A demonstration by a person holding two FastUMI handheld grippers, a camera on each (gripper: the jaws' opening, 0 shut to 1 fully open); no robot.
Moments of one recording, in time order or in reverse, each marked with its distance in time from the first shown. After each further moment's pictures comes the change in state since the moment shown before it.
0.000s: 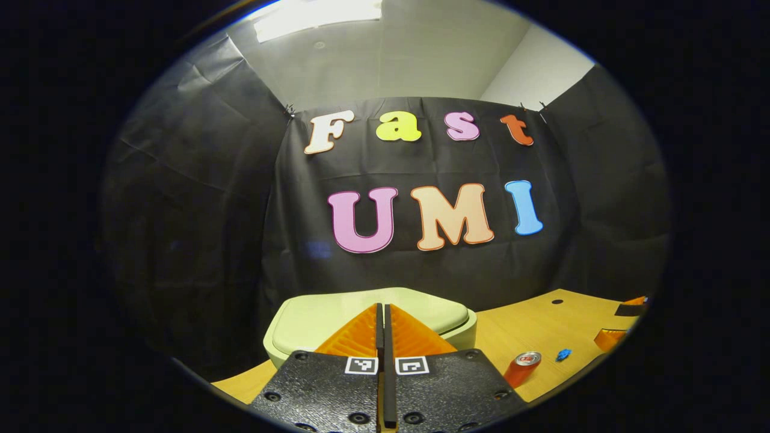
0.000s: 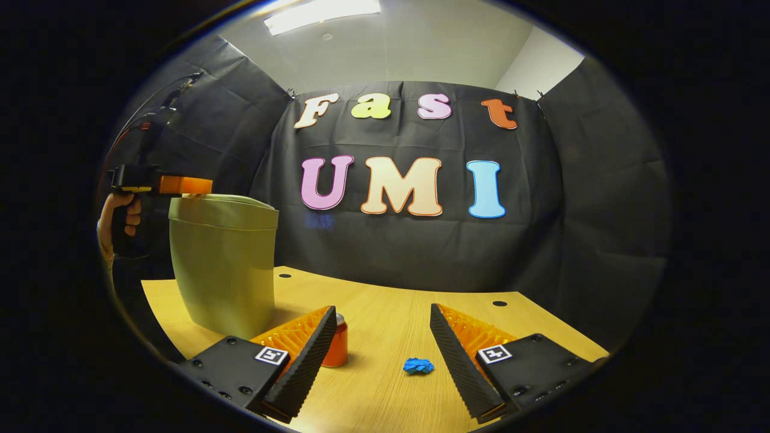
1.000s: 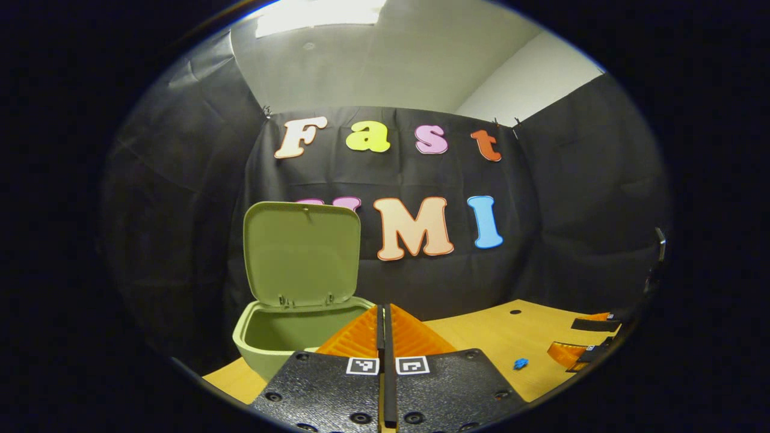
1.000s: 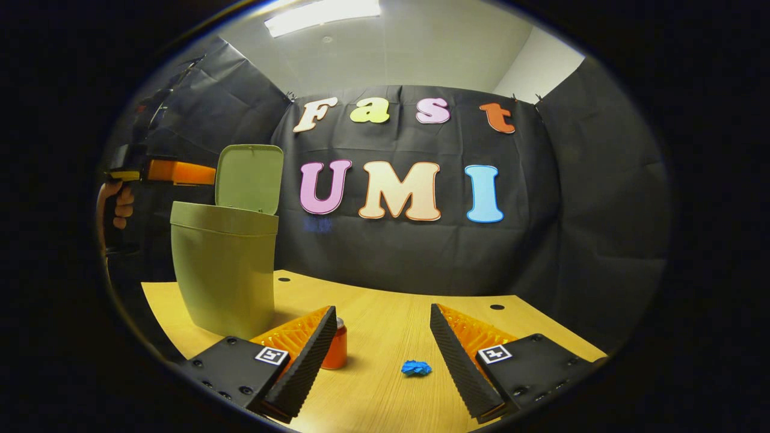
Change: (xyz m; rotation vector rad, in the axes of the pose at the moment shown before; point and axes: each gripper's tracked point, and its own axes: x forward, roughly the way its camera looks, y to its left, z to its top) left arm -0.027 -0.057 0.024 -0.085 -0.036 -0.189; right arm 0.000 -0.002 0.006 -0.003 -0.026 -0.008
